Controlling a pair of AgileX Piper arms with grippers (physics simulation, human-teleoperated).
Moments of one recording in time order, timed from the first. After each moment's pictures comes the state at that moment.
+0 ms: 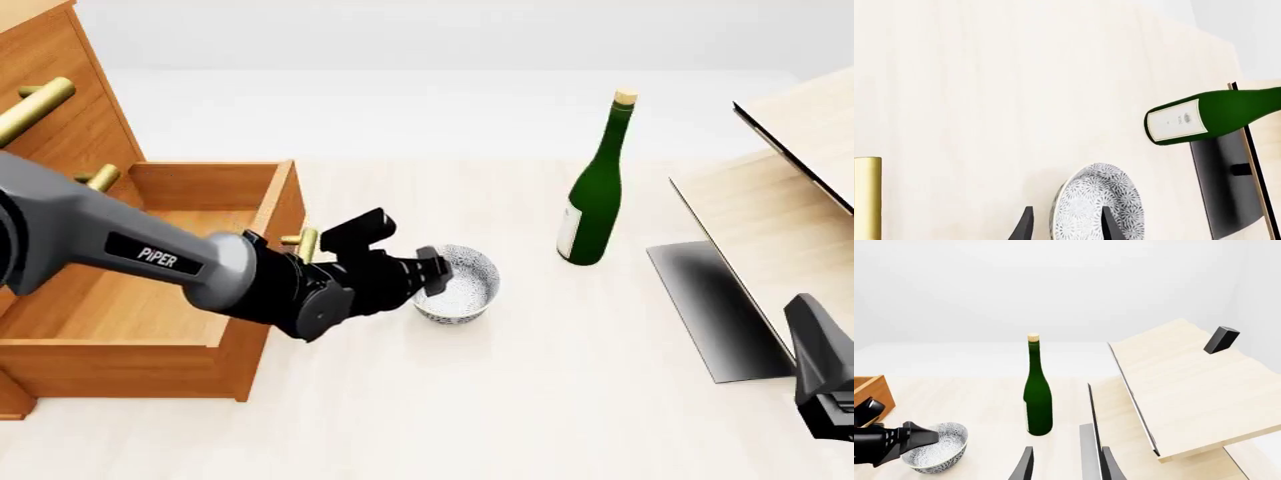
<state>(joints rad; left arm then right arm) -0.65 1.97 -0.91 -0.35 -0.74 0.00 0.01 0.00 0.00 0.00</state>
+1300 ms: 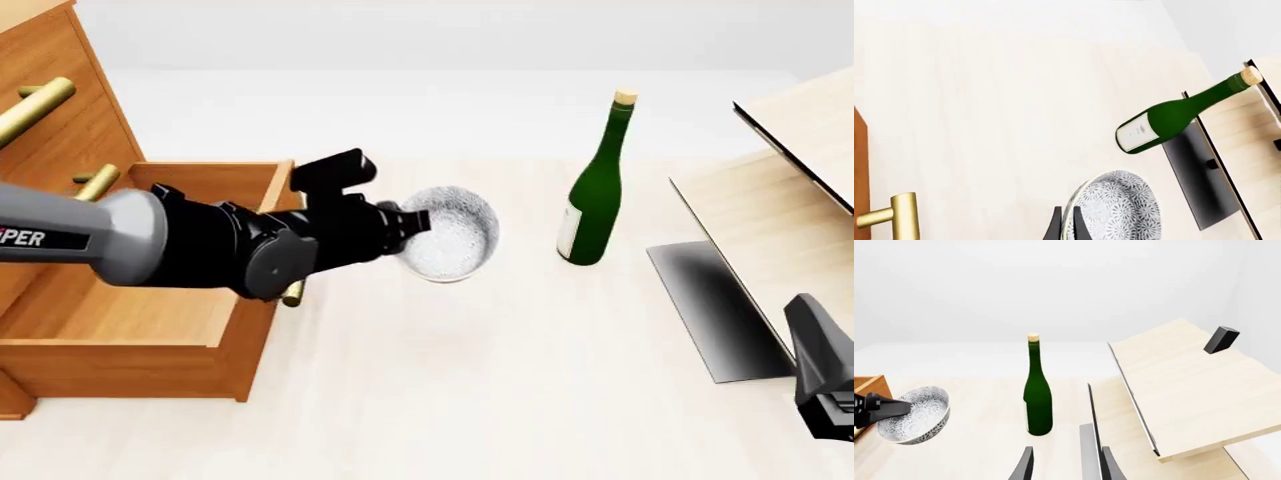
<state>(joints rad) -0.62 1.74 -0.89 -0.26 -0.55 0.00 0.01 0.00 0.00 0.00</state>
